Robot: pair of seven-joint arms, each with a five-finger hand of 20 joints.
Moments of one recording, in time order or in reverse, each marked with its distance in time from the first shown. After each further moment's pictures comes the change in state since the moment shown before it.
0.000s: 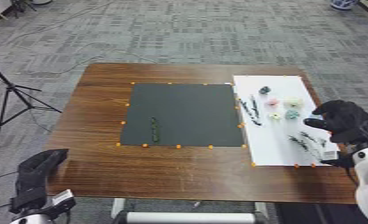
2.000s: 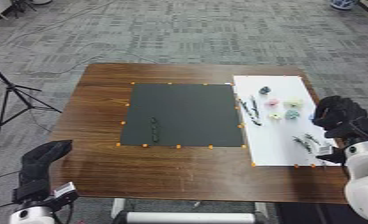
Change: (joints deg) left arm -1.5 0.4 -0.4 -1.8 -1.9 -3.2 -0.1; right arm 3.6 3.4 -4.6 -1.2 -1.9 1.0 8.0
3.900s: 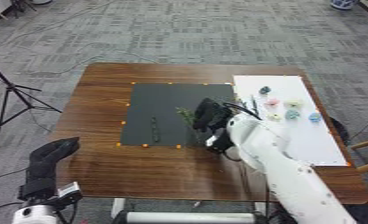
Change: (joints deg) left arm 0.1 1.0 0.3 -1.0 -0.4 -3.6 -1.0; right arm 40.8 -22.2 -41.1 18.9 20.0 -21.2 5.9
